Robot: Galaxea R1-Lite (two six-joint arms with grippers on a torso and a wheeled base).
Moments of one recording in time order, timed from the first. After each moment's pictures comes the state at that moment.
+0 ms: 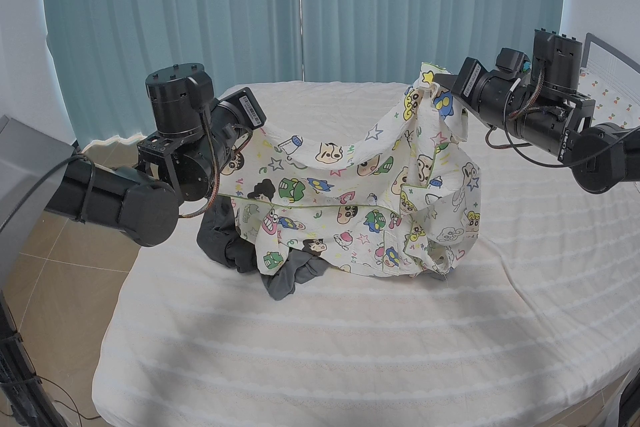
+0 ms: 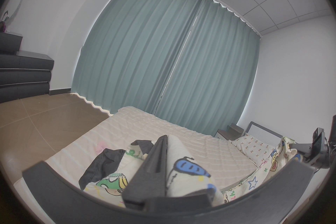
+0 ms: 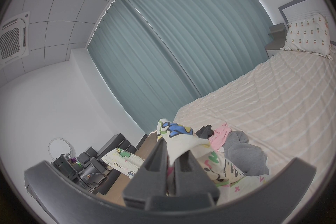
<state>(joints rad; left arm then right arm) -0.46 1.99 -1.21 -0.83 0.40 -0.40 0.39 1.84 -1.29 -0.53 0.08 0.57</state>
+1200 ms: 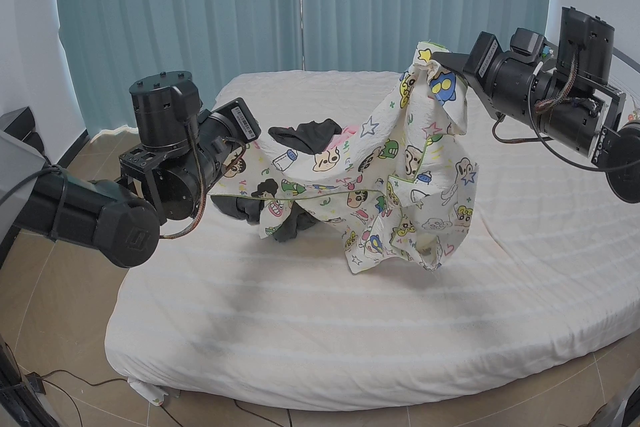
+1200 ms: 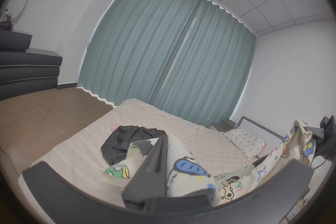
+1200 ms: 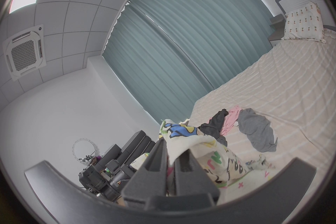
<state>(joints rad) -0.49 1.87 -1.06 -0.83 0.40 -0.43 0.48 1.68 -1.22 -0.52 0.09 0.65</state>
